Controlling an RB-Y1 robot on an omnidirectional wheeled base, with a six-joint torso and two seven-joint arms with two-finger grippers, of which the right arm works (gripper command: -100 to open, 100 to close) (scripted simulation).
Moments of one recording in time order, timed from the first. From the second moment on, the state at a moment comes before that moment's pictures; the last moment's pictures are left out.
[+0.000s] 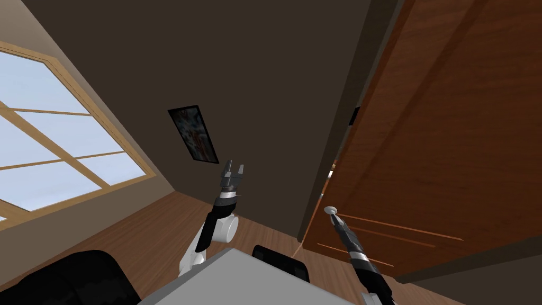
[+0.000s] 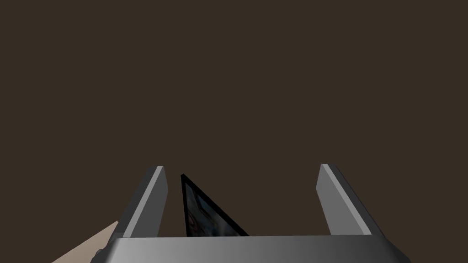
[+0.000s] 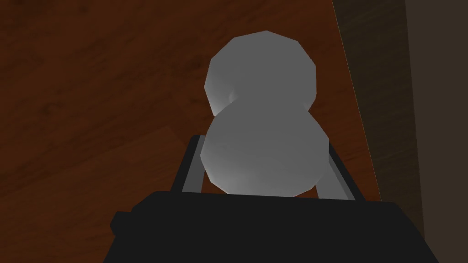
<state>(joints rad) -0.03 -0.27 -0.21 -0.62 0.23 -0.97 0.66</state>
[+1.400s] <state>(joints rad) -0.02 -0.28 -0.15 -0.68 0.12 -0.92 0.34</state>
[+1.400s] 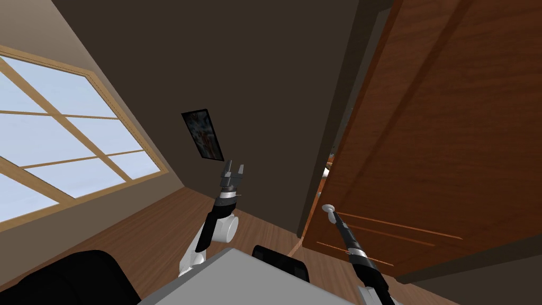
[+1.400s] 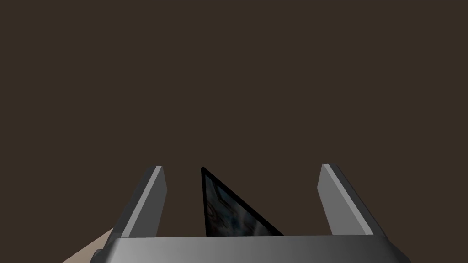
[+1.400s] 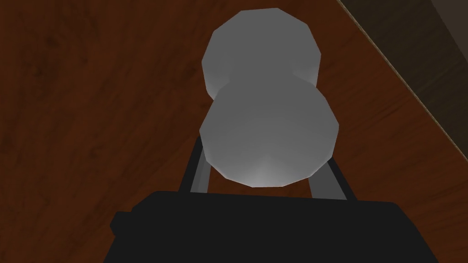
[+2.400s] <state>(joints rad) -0.05 -0.28 -0.12 -0.61 0.05 -0.94 0.16</state>
